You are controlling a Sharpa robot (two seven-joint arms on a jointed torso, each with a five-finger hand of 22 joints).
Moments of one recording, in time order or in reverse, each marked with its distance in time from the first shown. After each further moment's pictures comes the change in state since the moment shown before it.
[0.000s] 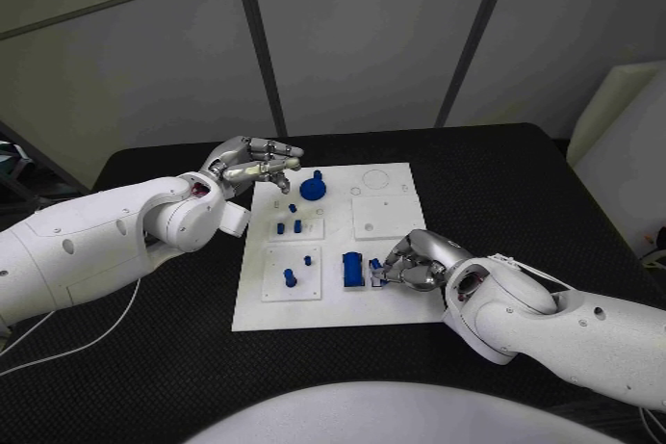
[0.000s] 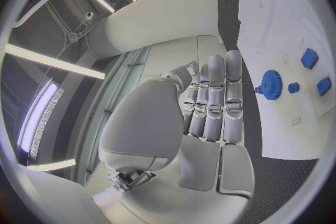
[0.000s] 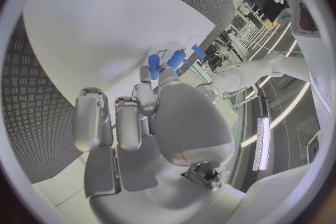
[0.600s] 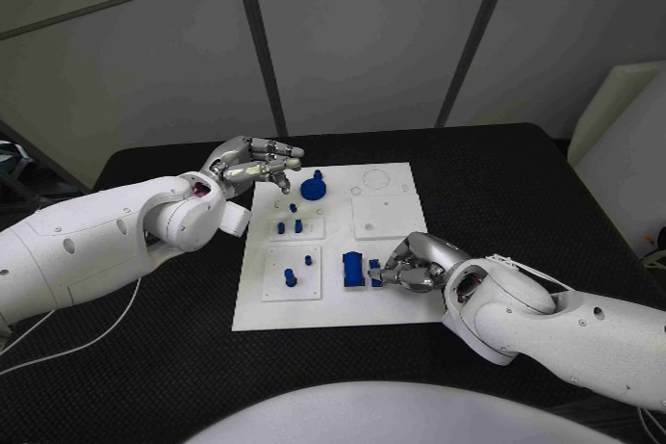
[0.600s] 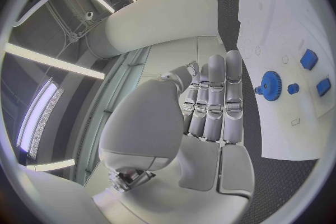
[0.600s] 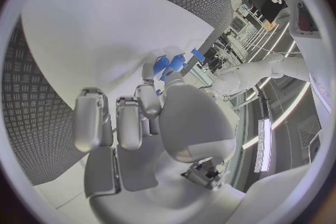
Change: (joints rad) left arm 0.000 -0.001 0.000 0.000 0.000 0.006 -0.003; left_hand 0.000 0.000 0.003 -0.003 0.000 0.000 0.000 0.000 0.000 0.000 0.000 0.000 0.000 0.000 0.000 0.000 0.000 0.000 0.000 0.000 0.000 0.001; right arm 0.000 0.004 -0.001 -0.002 0.010 0.028 -0.002; right_hand -0.173 -0.025 -0.089 0.066 0.058 0.027 -0.015 0.016 0.004 0.016 -0.009 0.016 0.013 -0.002 -0.005 0.000 0.000 0.000 0.000 0.000 0.000 0.000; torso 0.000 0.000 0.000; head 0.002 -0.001
